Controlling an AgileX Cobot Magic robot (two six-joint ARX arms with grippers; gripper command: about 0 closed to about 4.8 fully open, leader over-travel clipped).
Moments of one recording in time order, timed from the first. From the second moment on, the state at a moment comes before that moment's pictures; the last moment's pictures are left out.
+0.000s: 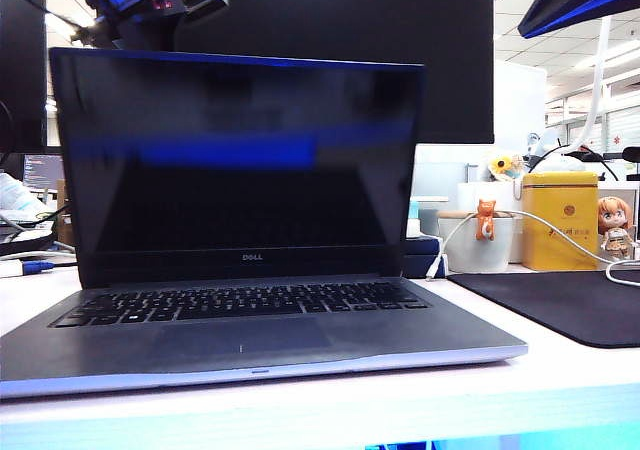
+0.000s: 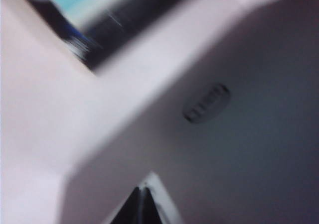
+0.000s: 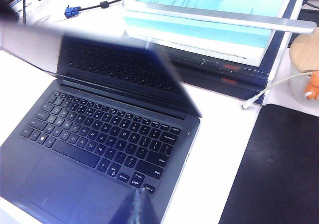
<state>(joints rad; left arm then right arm) -0.35 1.75 1.79 -1.17 0.23 0.22 0.18 1.00 0.92 -0.45 -0.49 -0.05</state>
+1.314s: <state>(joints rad) -0.59 1.28 0.89 -0.60 0.23 -0.07 0.18 1.00 0.92 -0.48 -0.55 -0.05</state>
